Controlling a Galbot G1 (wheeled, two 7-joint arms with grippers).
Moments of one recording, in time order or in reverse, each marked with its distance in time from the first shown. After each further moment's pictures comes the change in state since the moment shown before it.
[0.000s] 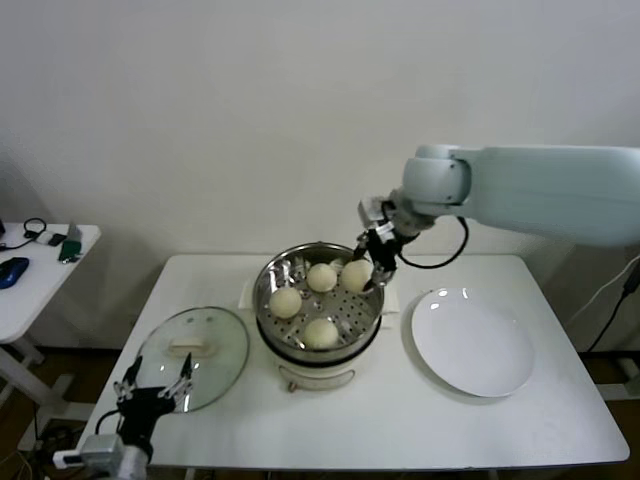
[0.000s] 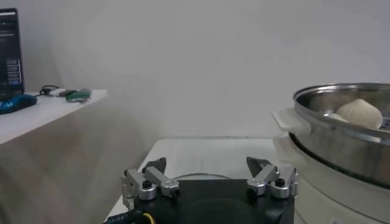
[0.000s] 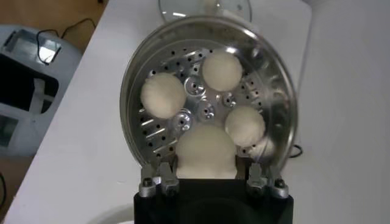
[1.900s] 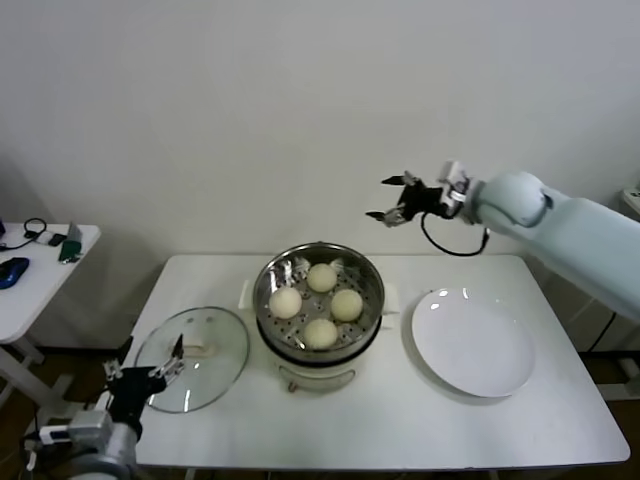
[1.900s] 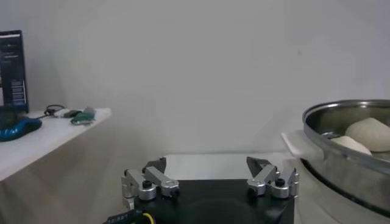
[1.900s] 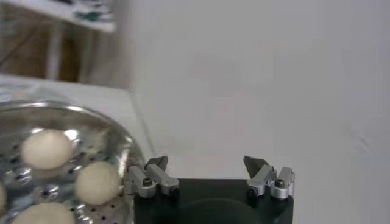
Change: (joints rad) left arm -0.075 0.062 -0.025 -0.041 -0.019 0.099 -0.013; right arm -0.765 -0.431 0.932 -0.062 0.096 0.171 0.467
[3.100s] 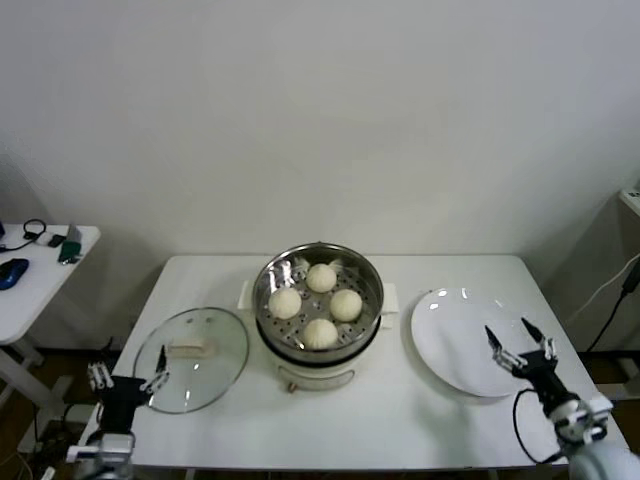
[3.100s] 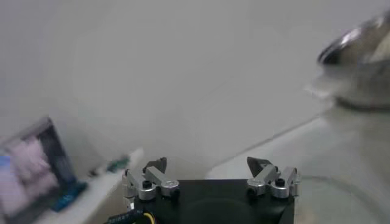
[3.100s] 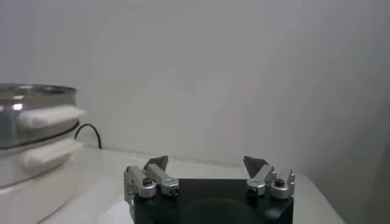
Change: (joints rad) left arm 0.037 0.062 0.031 0.192 0.505 -0.304 -0.153; right arm -1.656 0.353 1.351 0.181 -0.250 0.434 0.188
